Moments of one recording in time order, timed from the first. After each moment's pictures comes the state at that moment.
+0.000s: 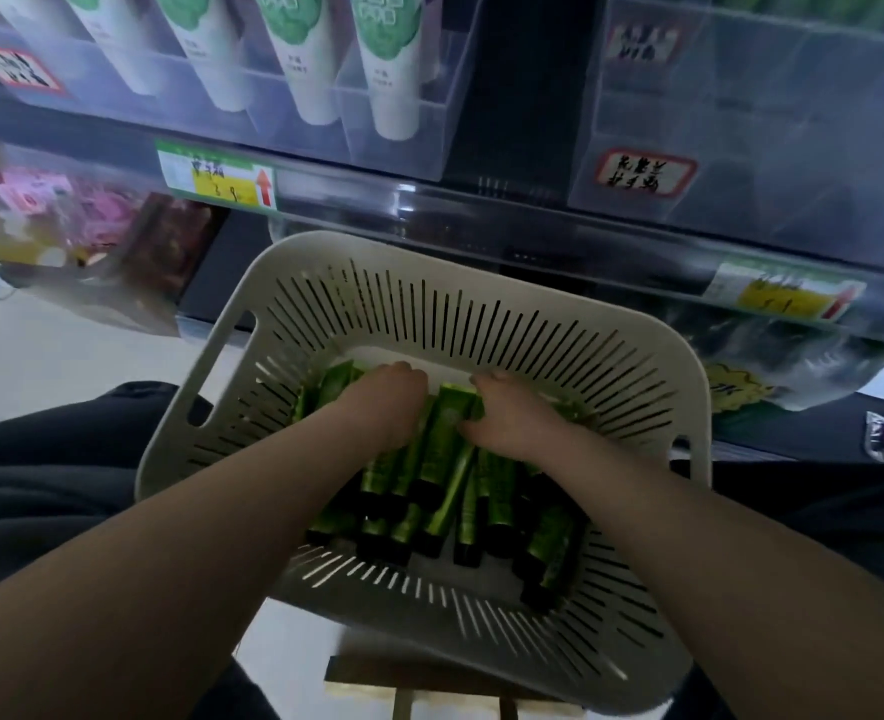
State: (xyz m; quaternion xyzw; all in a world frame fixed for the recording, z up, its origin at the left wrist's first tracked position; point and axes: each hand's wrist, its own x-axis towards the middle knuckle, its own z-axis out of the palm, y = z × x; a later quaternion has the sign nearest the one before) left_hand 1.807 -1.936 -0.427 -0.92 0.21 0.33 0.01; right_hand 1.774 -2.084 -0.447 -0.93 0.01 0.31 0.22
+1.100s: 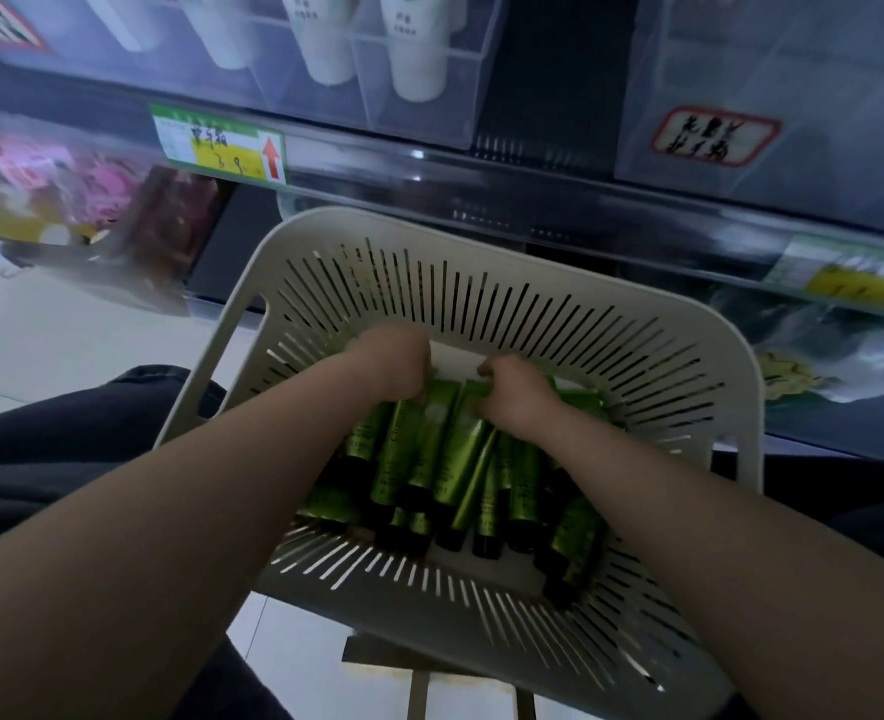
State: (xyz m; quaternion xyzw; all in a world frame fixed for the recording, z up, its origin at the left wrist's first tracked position) left_hand 1.843 -1.929 -0.432 -0.92 0.15 0.36 -0.01; right_hand 1.793 -2.069 -0.470 -0.91 0.08 0.31 0.26
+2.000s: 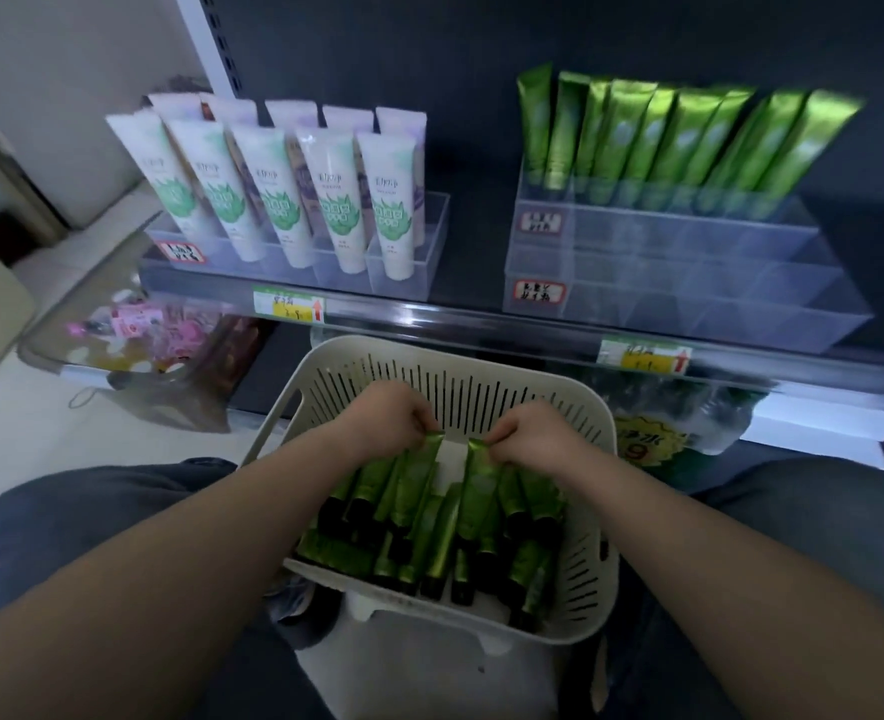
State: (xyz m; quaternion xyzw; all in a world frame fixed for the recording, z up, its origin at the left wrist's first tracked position) left_hand 1.779 -1.928 -0.305 -0.94 0.22 0.21 -0.16; right_hand 1.737 -2.108 -0.334 -0.89 0.11 0.21 0.39
